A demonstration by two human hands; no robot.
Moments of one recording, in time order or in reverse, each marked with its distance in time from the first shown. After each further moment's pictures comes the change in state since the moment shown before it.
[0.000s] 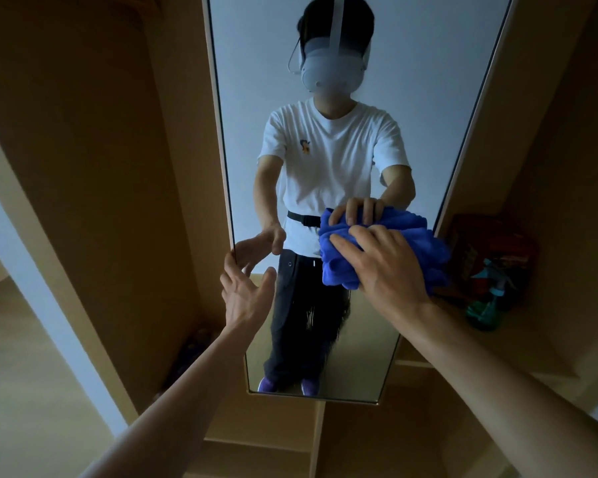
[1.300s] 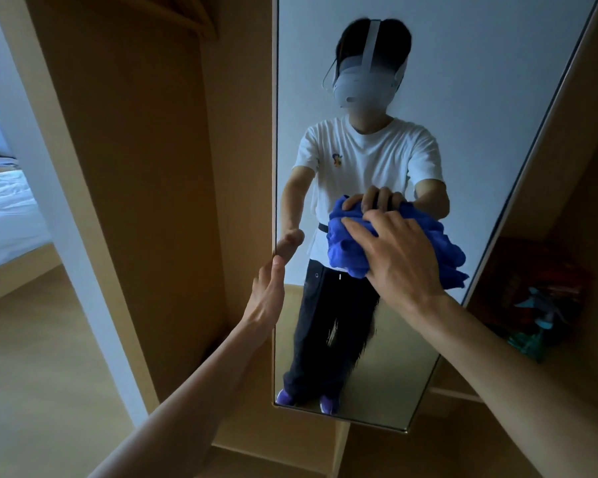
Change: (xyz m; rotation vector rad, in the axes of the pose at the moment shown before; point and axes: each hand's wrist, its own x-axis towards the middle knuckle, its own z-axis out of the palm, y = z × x) left_hand 0.007 0.007 -0.048 -0.238 -0.217 0.093; right_hand 0.059 -0.034 -0.022 0.026 0.091 0.021
